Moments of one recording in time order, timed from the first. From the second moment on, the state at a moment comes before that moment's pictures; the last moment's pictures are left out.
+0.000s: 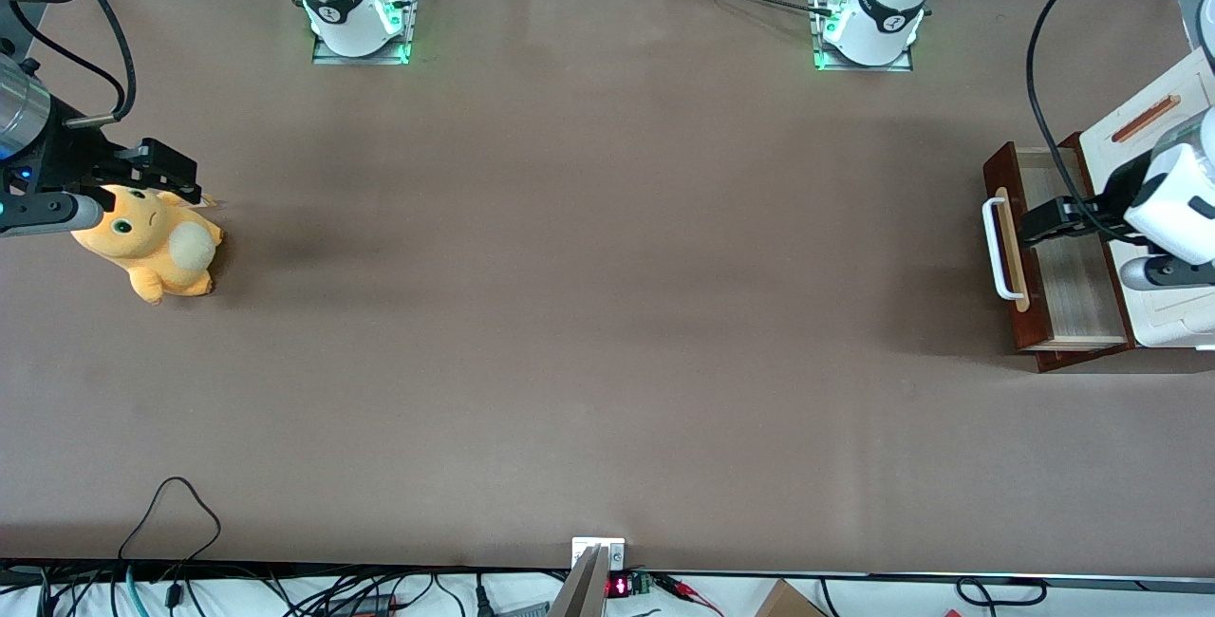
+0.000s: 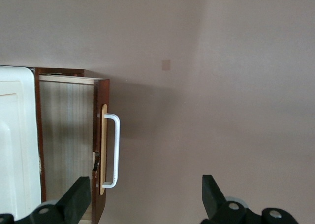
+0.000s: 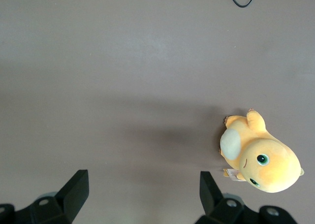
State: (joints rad) arm 0.03 0.21 -0.04 -1.42 0.02 1.58 -0.10
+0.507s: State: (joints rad) arm 0.04 0.16 -0.04 -1.49 0.02 1.66 -0.04
